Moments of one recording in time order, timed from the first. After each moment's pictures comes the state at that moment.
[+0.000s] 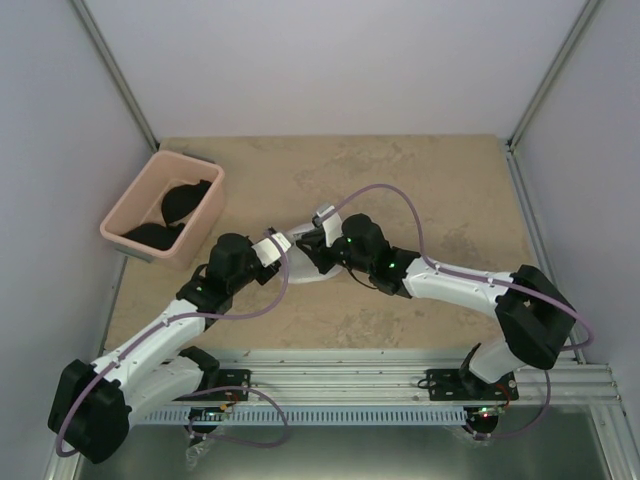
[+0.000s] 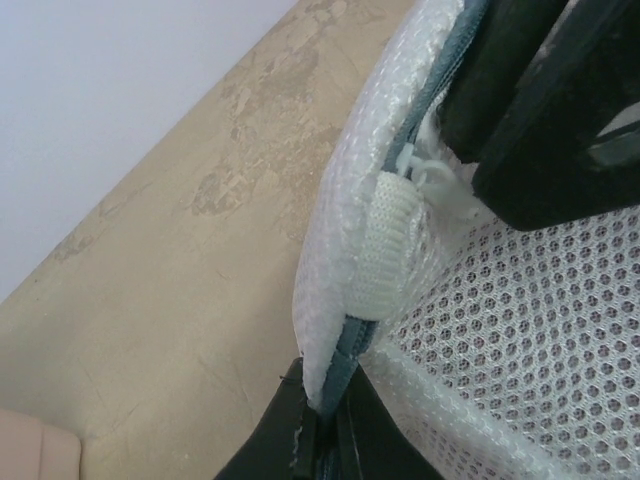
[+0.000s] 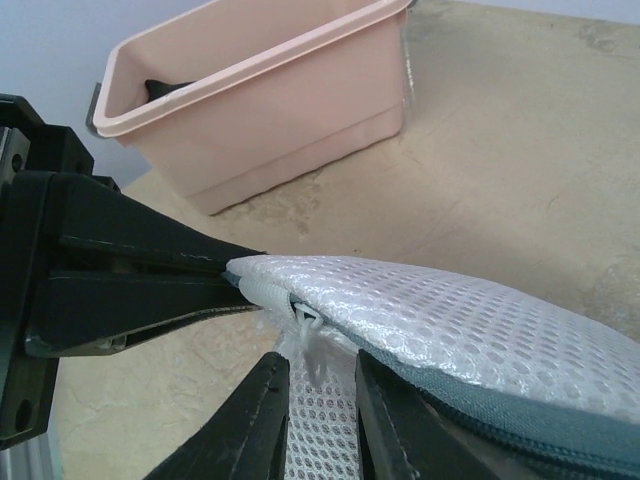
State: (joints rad) left arm -0.52 0.94 0.48 0.02 0.02 0.48; right arm 0.92 1.54 0.92 0.25 -0.10 0.26
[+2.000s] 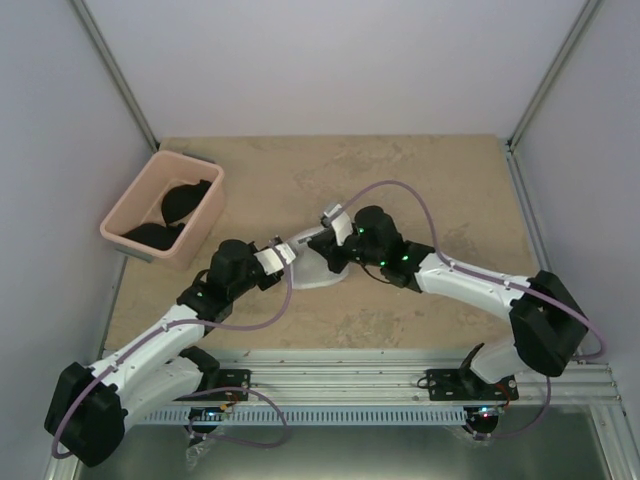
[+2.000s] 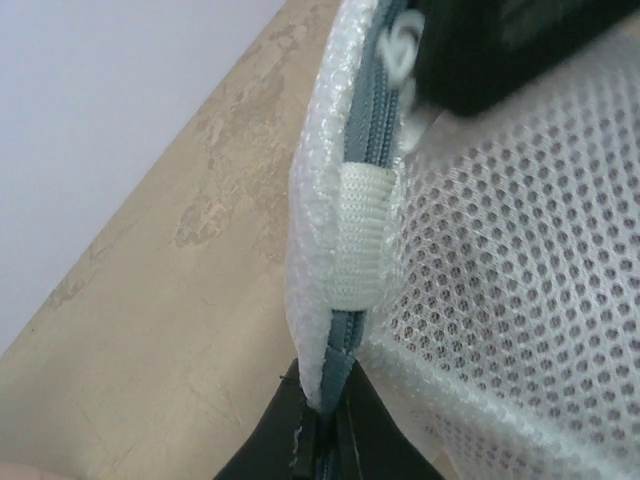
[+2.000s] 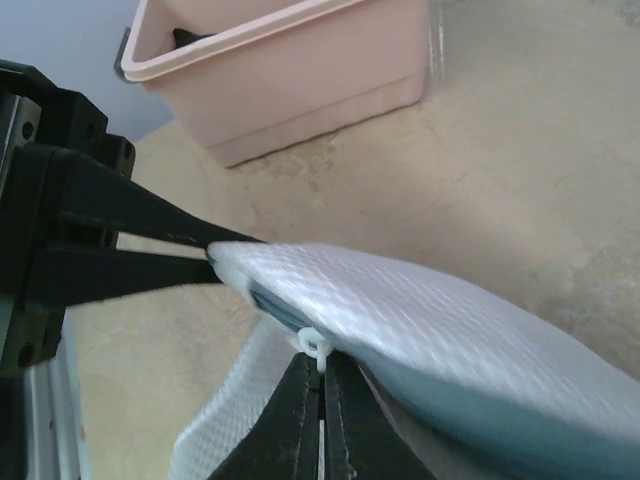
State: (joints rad) left arm -0.55 0.91 0.44 0.04 0.04 0.57; right arm 0.86 1.49 0.93 0.12 -0.22 0.14
